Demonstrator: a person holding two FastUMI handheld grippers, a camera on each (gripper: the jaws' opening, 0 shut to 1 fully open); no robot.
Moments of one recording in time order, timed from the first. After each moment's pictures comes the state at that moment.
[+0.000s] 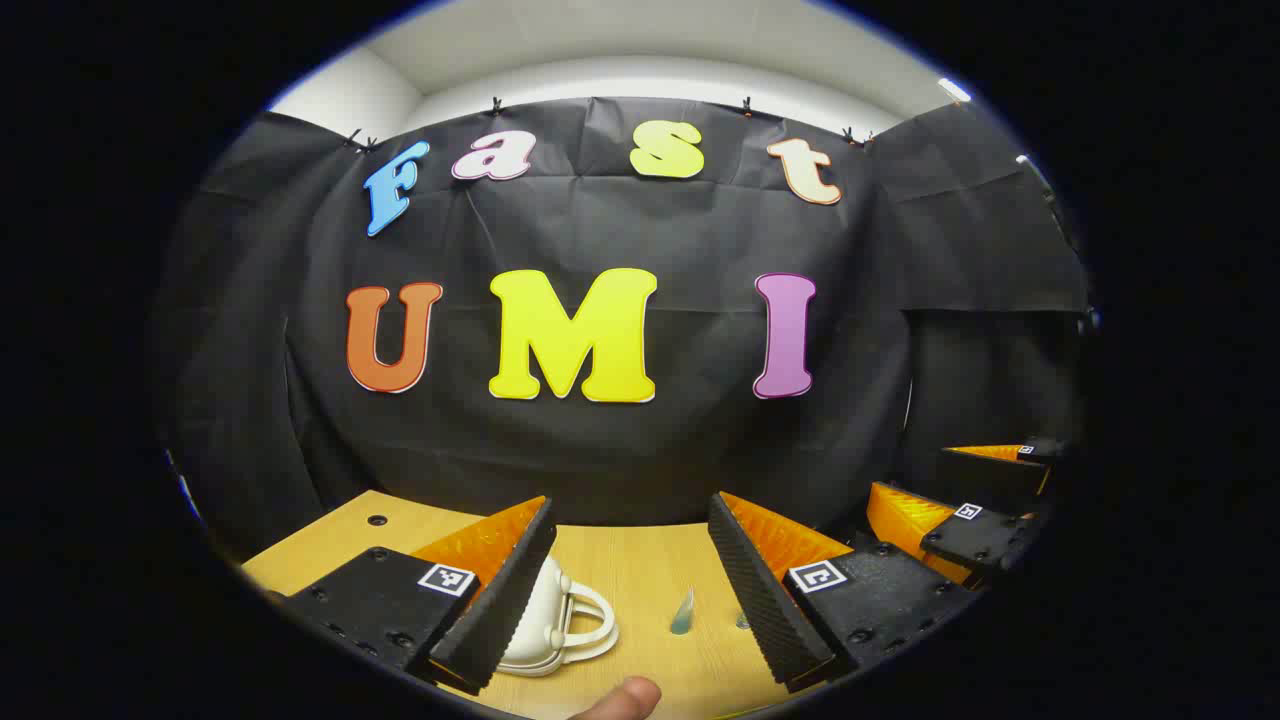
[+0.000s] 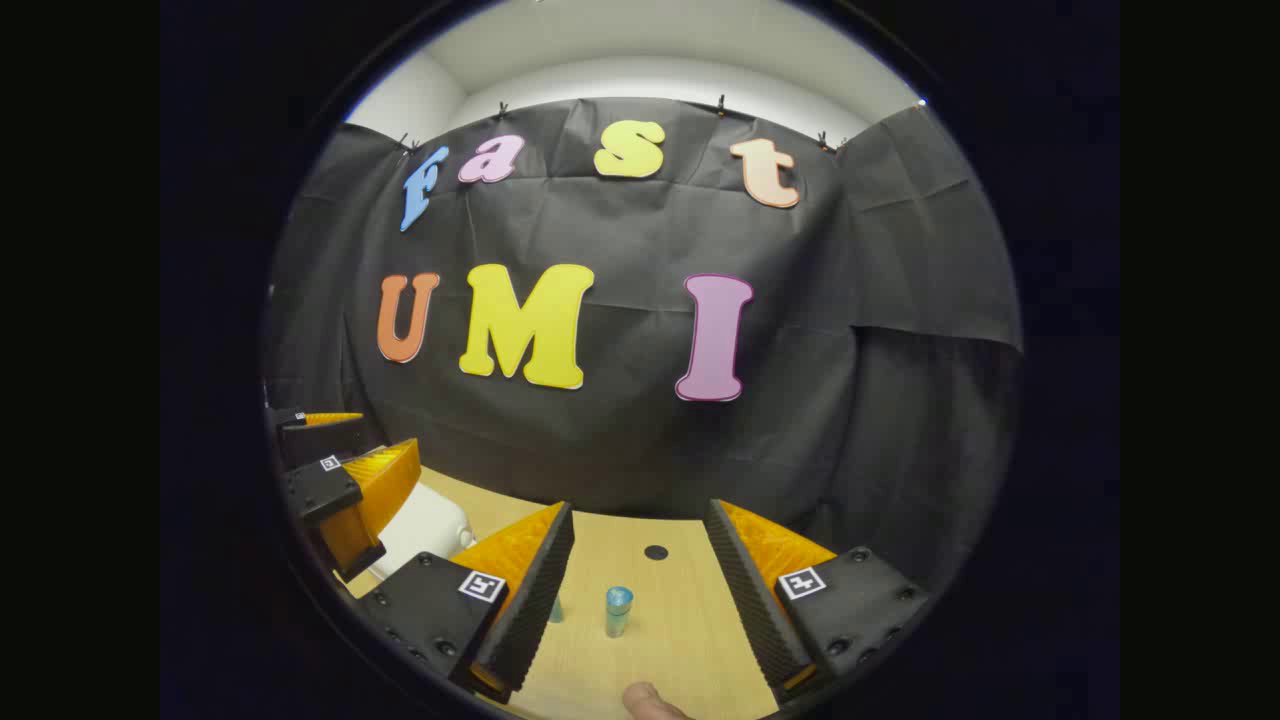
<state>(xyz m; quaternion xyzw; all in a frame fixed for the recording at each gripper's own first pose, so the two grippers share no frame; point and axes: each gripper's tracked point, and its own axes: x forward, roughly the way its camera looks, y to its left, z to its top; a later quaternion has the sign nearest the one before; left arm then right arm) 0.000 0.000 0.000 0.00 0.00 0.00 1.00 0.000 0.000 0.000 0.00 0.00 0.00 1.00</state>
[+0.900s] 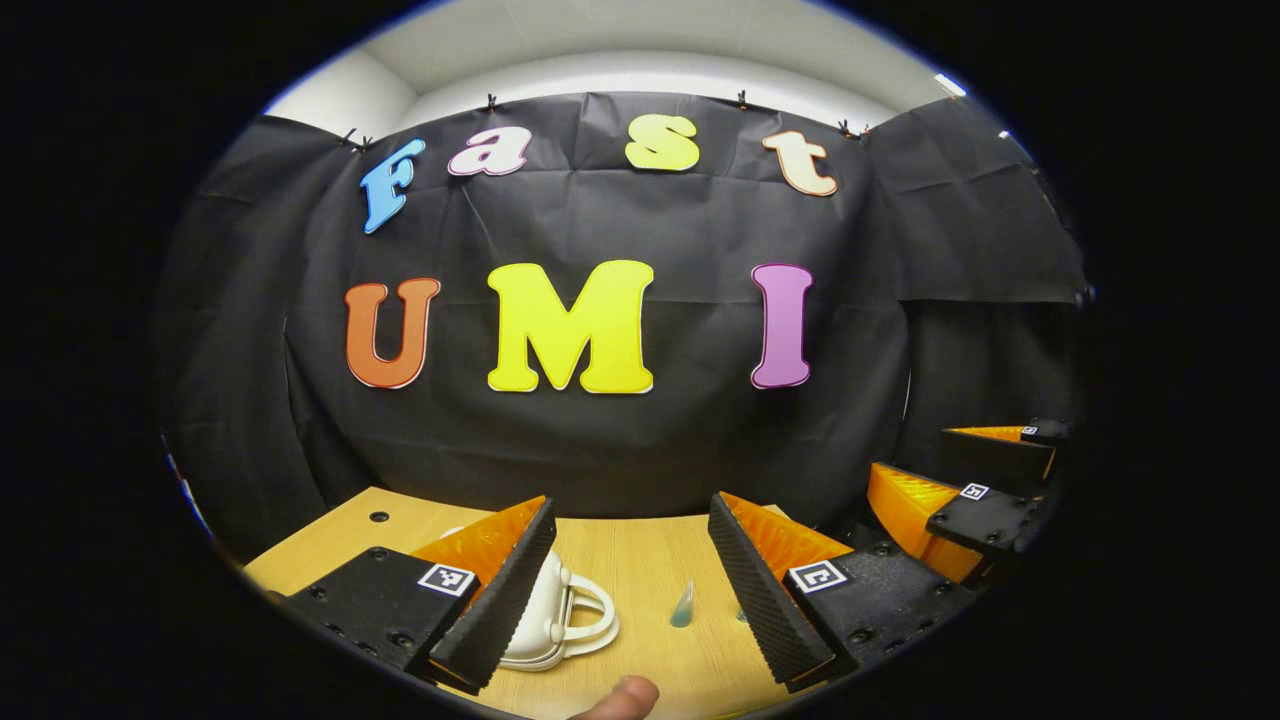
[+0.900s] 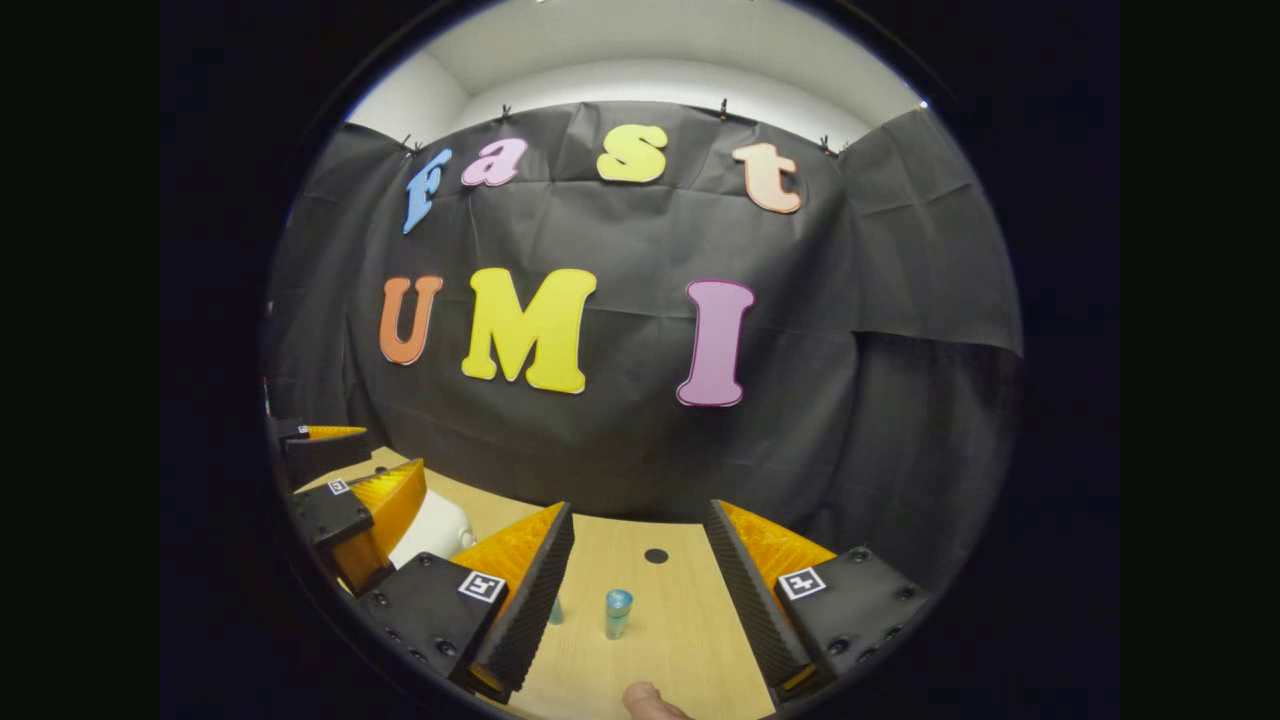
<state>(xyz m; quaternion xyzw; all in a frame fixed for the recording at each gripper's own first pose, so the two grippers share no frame) -0.003 -0.001 -0.012 0.00 0.01 0.00 1.00 -0.003 0.003 0.004 0.00 0.00 0.00 1.00</state>
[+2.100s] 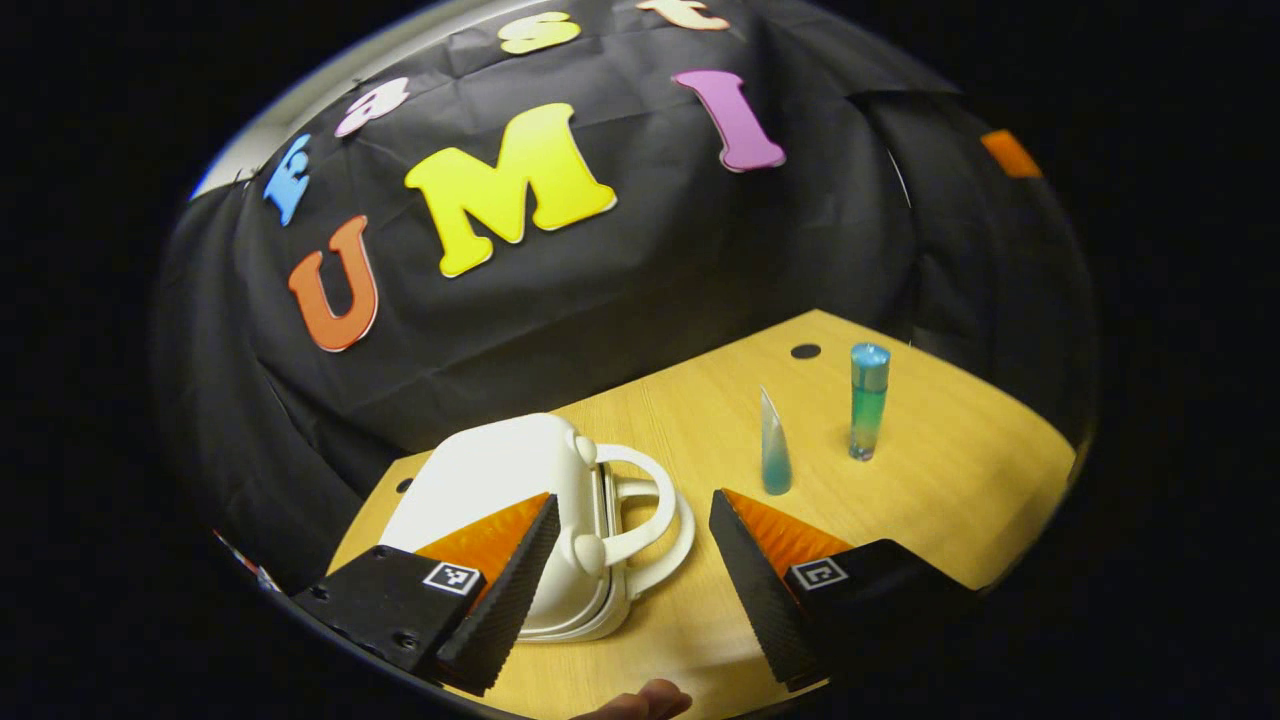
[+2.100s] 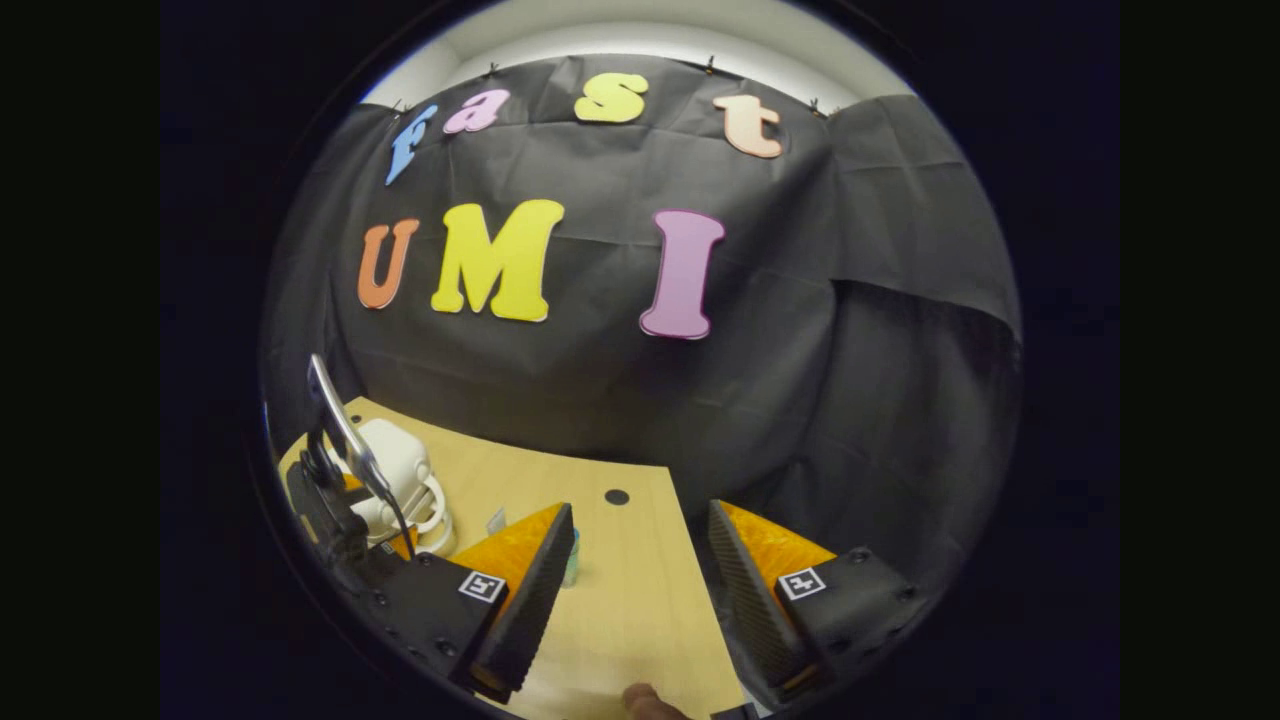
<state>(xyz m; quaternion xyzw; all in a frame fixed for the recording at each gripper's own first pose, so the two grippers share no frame) 0.048 0.025 -0.244 0.22 0.20 0.01 0.95 0.001 -0.065 -0.081 -0.01 0.08 -0.04 1.00</state>
